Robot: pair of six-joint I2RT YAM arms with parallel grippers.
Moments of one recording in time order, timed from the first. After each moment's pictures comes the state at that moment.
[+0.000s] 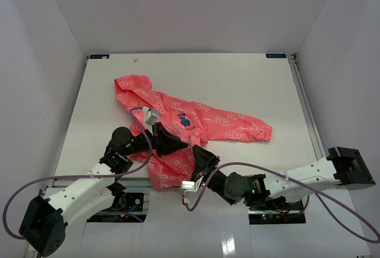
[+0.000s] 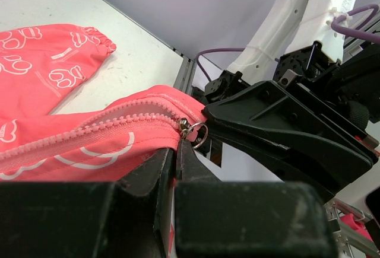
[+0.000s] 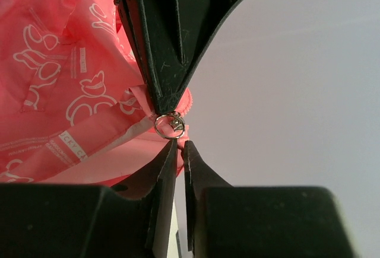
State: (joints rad) left arm -0.61 0.80 0.34 0.59 0.75 -0.66; right arm 1.74 1.09 0.48 0.62 0.85 -1.33
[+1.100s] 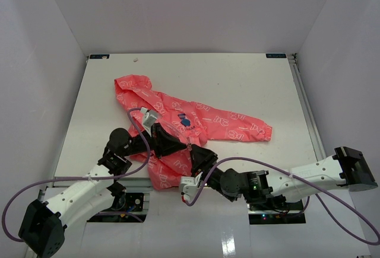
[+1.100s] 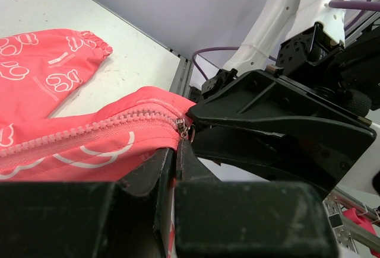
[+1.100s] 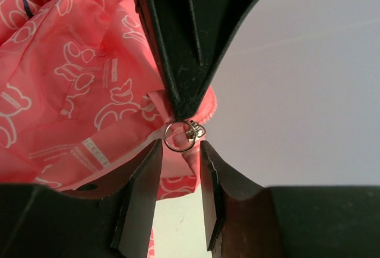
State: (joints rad) left arm -0.61 0.77 0.34 0.58 0.77 -0.65; right arm 1.70 1.06 0.55 0.40 0.76 -1.11
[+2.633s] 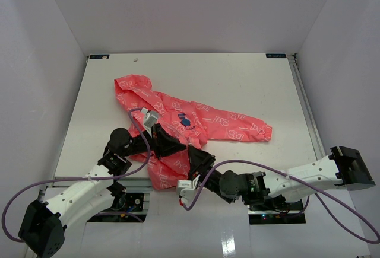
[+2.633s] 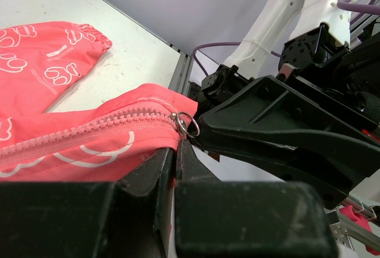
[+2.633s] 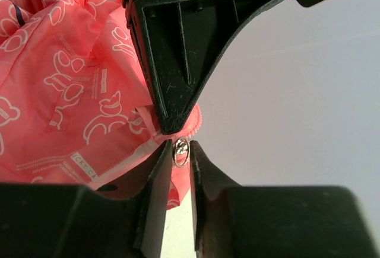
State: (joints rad) left arm -0.61 0.76 0.34 0.55 0.77 -0.64; right arm 1.72 1.10 0.56 0.47 0.78 -1.19
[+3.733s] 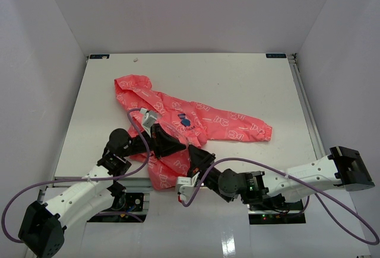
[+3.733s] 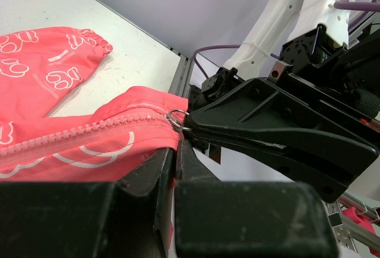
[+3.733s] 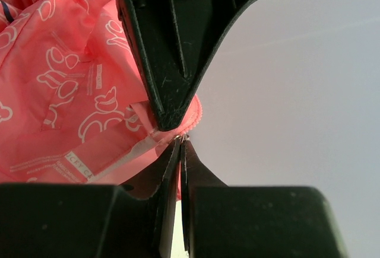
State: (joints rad) left arm -0.61 0.75 0.33 0.55 0.77 -0.64; right arm 1.70 1.11 0.58 0.48 0.80 -1.17
